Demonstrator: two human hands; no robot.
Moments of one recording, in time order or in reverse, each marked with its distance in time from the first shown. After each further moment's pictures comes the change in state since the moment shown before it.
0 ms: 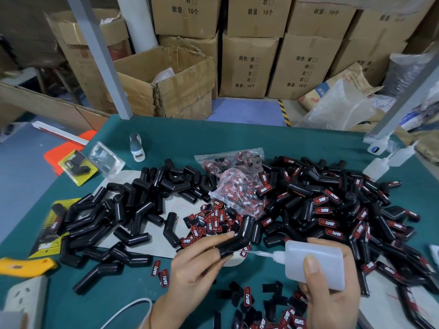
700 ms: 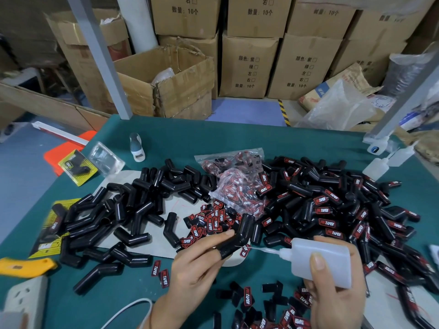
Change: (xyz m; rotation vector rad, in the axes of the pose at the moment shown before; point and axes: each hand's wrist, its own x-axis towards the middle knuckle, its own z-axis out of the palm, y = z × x) left_hand -0.001 -0.004 -0.001 0.061 -0.016 0.052; right_hand 0.009 0.008 -0.010 0.007 0.021 -0.013
